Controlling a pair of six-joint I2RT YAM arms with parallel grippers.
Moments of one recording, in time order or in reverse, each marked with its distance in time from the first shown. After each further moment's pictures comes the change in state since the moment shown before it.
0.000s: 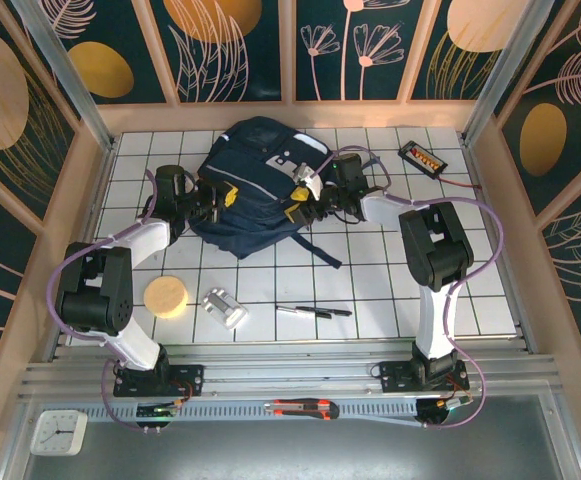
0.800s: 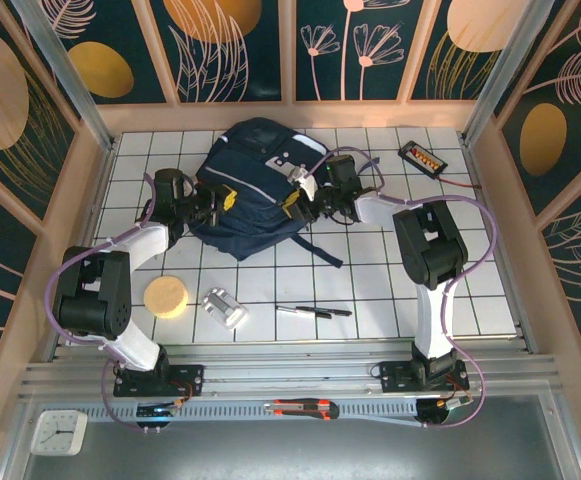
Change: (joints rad) left arm 0.003 -0.028 -0.036 0.000 0.003 0.007; right arm 0.030 0.031 0.022 0.017 0.034 0.055
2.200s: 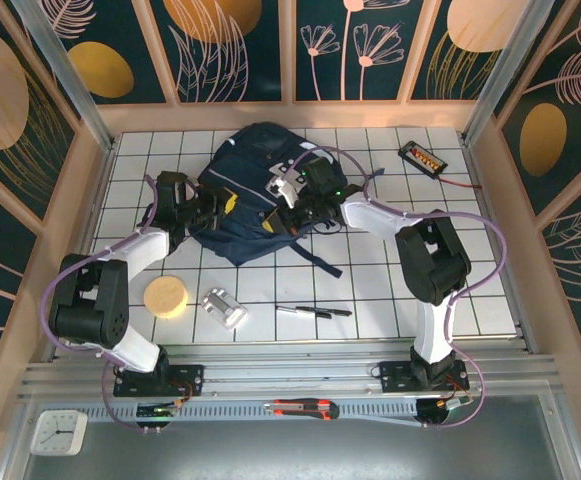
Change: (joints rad) left arm -0.032 -0.056 -0.048 0.005 -0.074 0.039; right arm 0.167 -0.113 0.052 -0.277 0.015 0.306
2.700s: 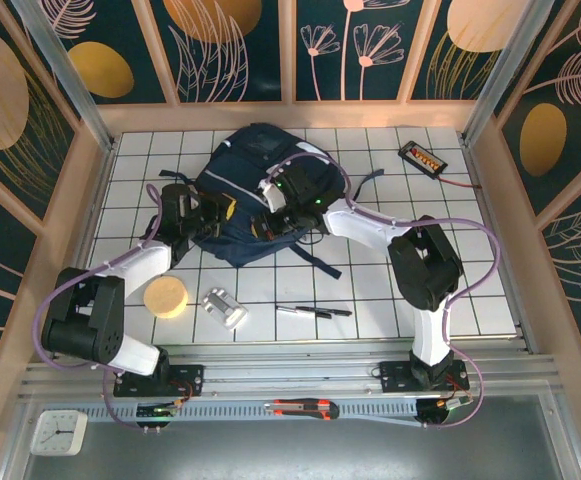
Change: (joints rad) left arm -0.067 -0.095 -0.109 0.051 -0.174 -0.047; right arm 0.127 0.000 0.060 -0.090 0.315 0.378
